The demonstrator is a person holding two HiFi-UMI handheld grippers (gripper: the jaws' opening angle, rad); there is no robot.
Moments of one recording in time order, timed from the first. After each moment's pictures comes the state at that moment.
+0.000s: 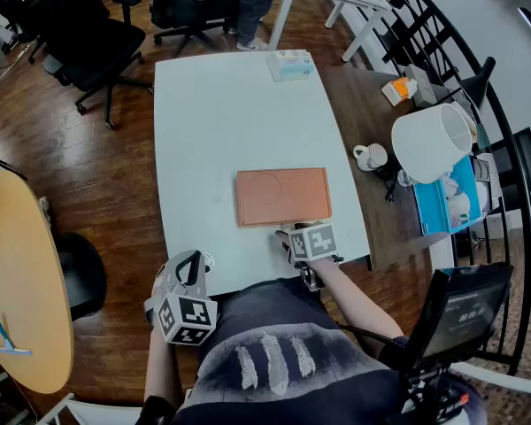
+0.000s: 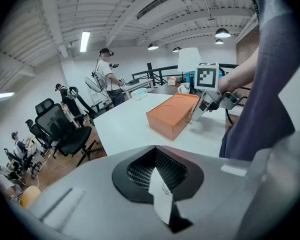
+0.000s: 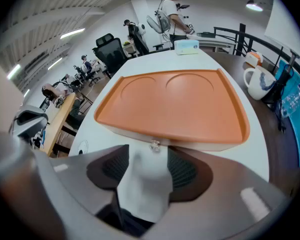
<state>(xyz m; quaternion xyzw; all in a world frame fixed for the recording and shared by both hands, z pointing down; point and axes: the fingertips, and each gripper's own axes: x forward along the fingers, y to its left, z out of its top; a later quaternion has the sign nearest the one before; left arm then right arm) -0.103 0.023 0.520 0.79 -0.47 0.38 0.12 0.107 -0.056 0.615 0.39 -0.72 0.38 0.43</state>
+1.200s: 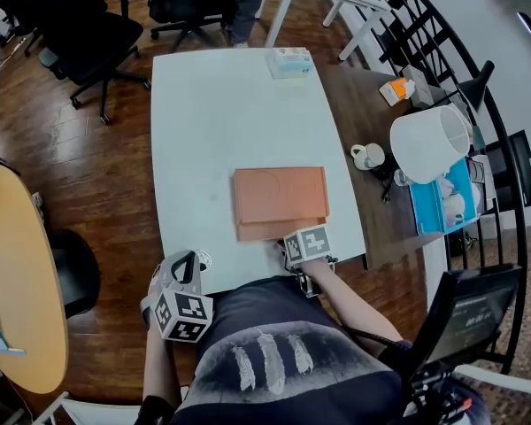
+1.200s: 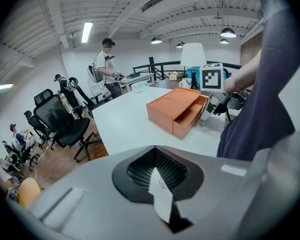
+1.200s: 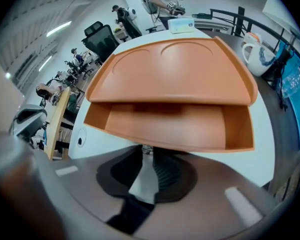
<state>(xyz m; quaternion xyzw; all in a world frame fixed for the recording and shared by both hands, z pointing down) -0.116 0.026 0.531 0.78 -0.46 0.39 0.16 0.109 -0.019 0.635 0.37 -0.67 0.44 0.47</state>
